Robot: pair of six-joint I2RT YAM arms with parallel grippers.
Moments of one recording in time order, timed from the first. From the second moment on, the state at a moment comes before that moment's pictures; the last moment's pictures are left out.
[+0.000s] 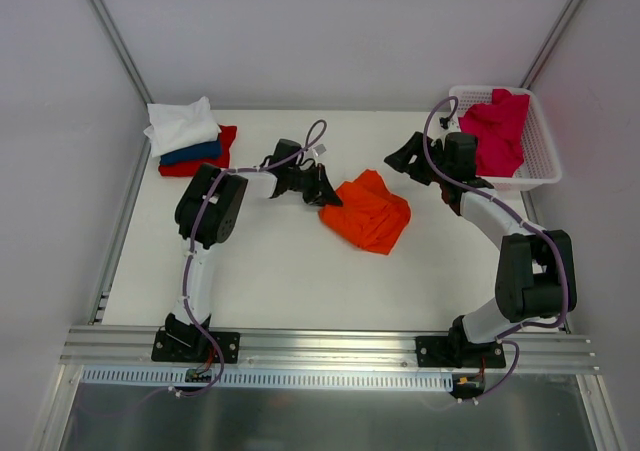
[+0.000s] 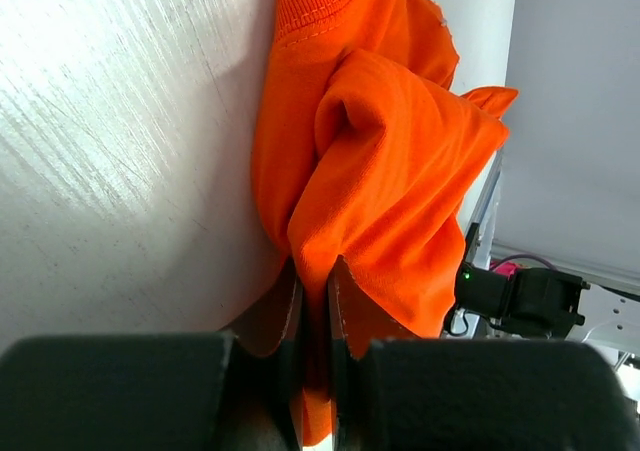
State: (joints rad) left arm -0.43 2.23 1.36 0.13 0.86 -0.69; right arm 0.16 1.54 0.97 0.11 -0.35 0.61
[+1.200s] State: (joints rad) left arm -0.01 2.22 2.01 -0.42 0.62 -0.39; right arm 0.16 1.54 0.97 0.13 -0.35 0.62
